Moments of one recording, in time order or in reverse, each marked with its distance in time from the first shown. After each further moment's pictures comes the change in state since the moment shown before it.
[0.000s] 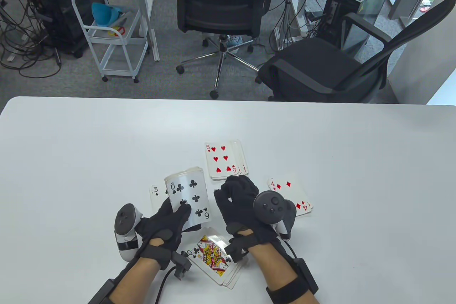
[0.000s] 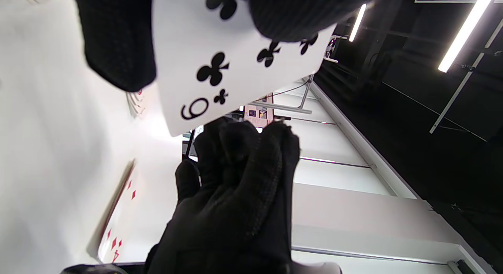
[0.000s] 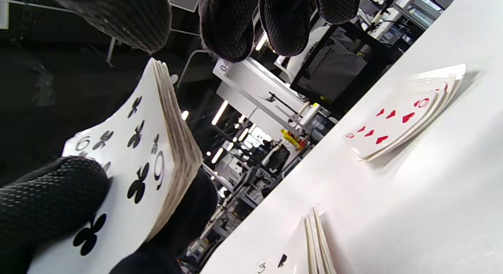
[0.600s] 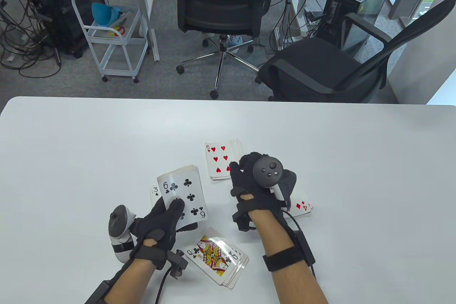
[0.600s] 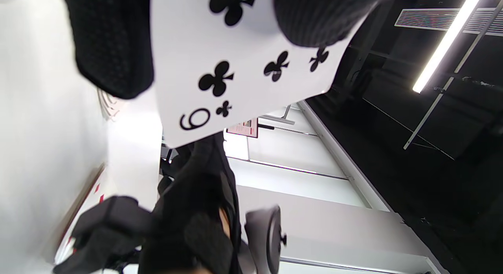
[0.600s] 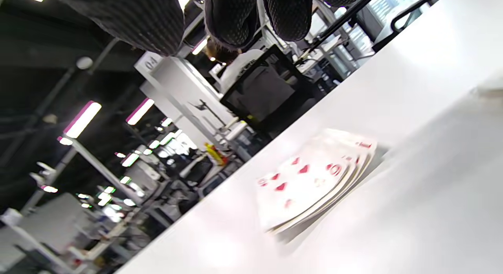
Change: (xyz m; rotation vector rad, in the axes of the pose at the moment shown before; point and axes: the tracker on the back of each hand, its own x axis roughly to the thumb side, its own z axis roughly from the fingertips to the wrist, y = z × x) left_hand 0.010 0.005 0.005 0.027 -0.051 0.055; right_hand -0.013 -0.022 -0.044 -0.054 0.260 0.192
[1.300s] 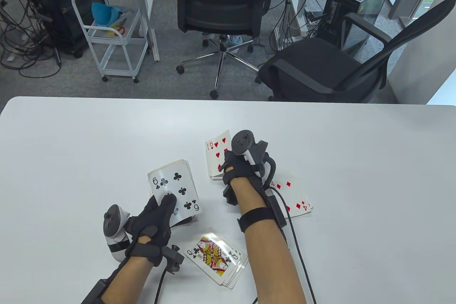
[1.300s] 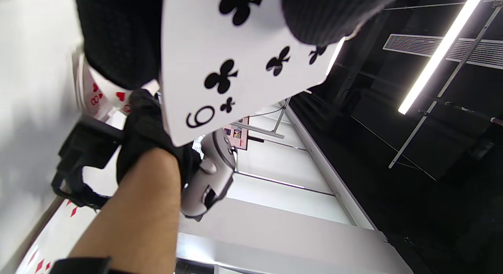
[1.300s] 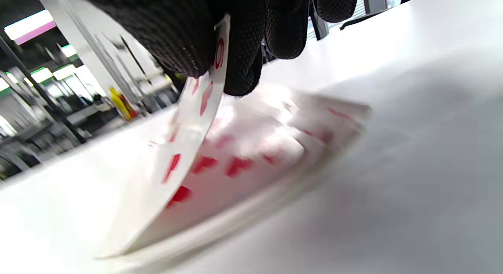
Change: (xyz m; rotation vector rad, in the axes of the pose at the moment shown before) left_hand 0.007 0.013 -0.001 0.045 -0.028 0.063; right_hand -0.006 0.066 -0.110 0.075 0.301 0.493
